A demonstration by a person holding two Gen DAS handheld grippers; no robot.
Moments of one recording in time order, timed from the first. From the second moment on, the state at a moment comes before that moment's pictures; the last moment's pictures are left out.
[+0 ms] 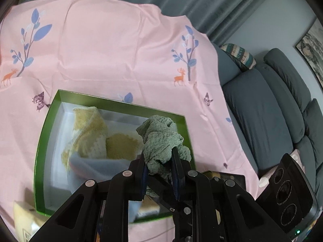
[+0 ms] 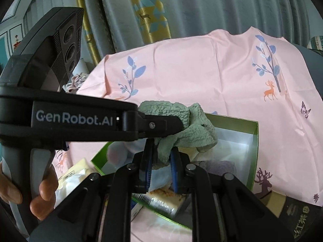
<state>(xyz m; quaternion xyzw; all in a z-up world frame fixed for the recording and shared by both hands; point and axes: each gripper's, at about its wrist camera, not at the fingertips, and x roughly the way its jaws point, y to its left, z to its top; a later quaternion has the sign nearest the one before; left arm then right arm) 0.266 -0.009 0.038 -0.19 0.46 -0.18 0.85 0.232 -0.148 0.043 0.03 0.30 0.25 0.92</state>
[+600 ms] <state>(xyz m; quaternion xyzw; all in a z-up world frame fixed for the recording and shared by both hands) 0.295 0.003 0.002 -0.20 0.50 -0.16 0.83 0.265 -0.133 0.020 0.04 0.36 0.21 0.91</state>
